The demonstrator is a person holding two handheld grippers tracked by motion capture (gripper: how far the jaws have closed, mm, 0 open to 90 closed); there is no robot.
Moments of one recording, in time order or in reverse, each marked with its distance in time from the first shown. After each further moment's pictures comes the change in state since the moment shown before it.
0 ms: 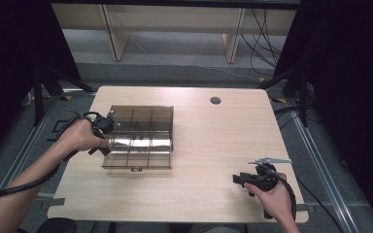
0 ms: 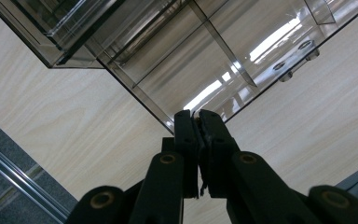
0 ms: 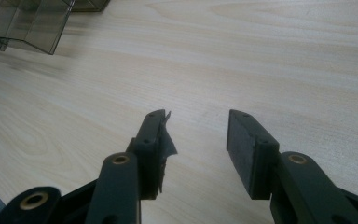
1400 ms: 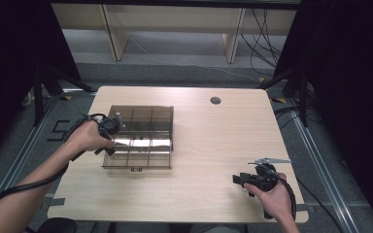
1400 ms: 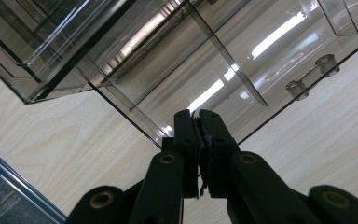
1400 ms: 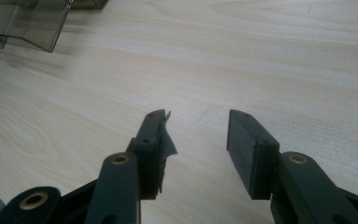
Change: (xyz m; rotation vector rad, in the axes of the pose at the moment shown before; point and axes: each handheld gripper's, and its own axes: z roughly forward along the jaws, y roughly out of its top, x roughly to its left) left arm 0.001 0.011 0.021 0.004 0.008 0.015; right arm 0.000 0.000 0.000 0.022 -0.012 -0.011
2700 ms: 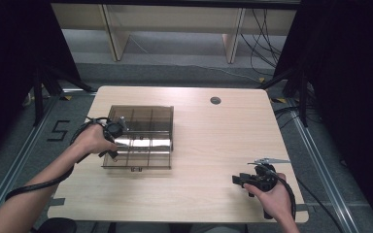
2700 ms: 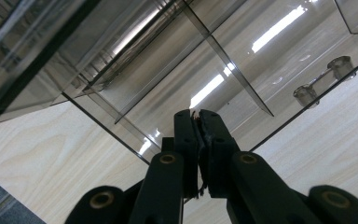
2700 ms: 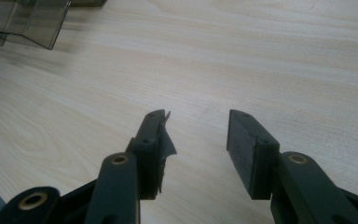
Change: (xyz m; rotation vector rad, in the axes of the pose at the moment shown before) left arm -0.004 0.004 0.019 0.022 -0.003 0.008; right arm 0.000 -0.001 0.003 -0.007 -0.003 0.004
